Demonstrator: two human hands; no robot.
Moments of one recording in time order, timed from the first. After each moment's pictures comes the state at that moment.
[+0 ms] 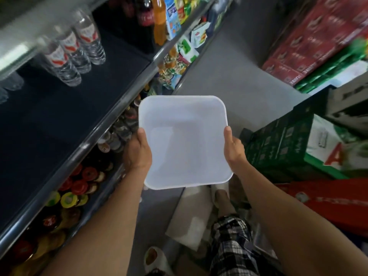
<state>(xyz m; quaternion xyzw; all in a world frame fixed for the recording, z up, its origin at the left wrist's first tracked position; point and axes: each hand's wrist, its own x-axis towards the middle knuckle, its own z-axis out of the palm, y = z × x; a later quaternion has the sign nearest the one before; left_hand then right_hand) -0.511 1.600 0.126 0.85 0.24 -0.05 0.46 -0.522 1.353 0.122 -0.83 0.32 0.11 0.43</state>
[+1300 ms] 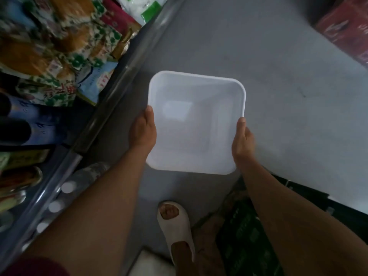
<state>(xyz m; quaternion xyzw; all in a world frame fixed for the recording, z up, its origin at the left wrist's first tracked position) -0.057 1.259 -0.240 0.88 0.26 -0.15 0.37 -0.103 1.032 -0.263 -0.80 0.40 0.09 0.45</state>
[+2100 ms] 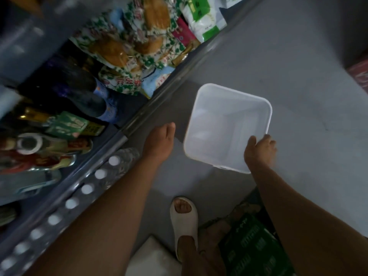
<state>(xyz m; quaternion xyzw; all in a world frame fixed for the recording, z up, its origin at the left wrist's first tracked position) -0.110 1.345 -0.187 0.89 0.21 -0.18 0.36 -0.094 1.091 -0.211 -0.92 0.31 0.14 0.19</state>
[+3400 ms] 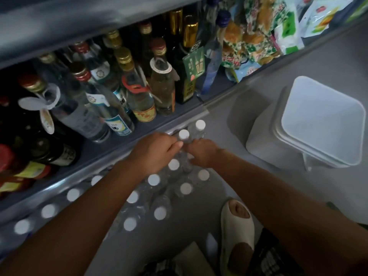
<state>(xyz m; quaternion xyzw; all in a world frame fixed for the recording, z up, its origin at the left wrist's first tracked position) -0.349 1.579 -0.210 0.95 0.01 -0.12 0.27 -0.258 1.428 -0.281 -0.84 -0.47 0.26 -0.07</state>
